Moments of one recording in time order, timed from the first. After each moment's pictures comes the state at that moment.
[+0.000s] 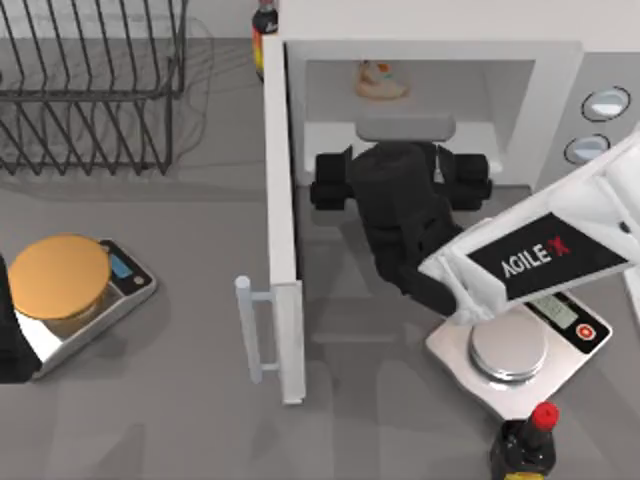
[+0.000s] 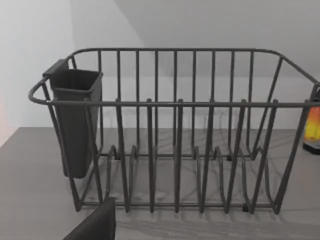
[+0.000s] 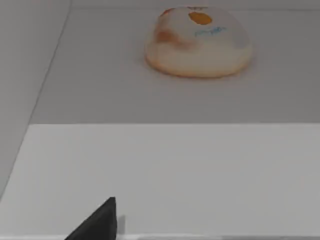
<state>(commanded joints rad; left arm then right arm) 0.00 0.00 0.00 0.00 0.00 0.00 0.67 2.25 1.16 0.68 0.68 0.27</state>
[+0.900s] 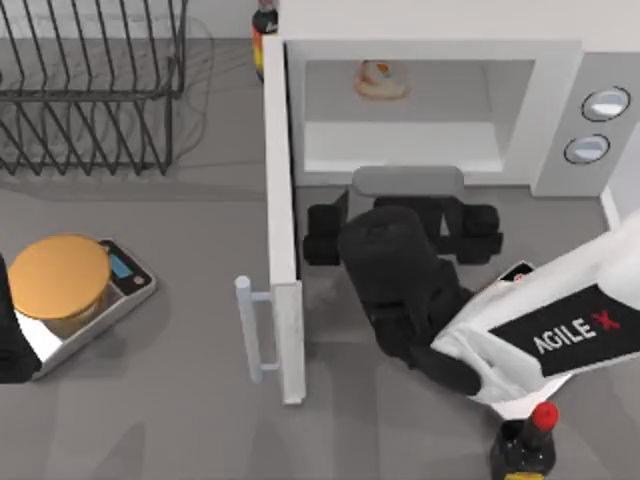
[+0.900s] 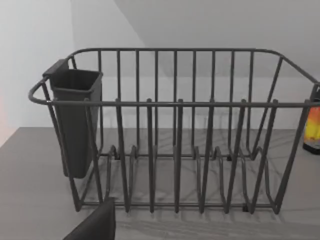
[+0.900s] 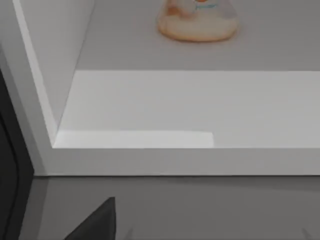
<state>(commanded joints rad) 0.00 0.00 0.00 0.00 0.00 0.00 0.82 2.07 0.91 0.68 0.80 0.35</state>
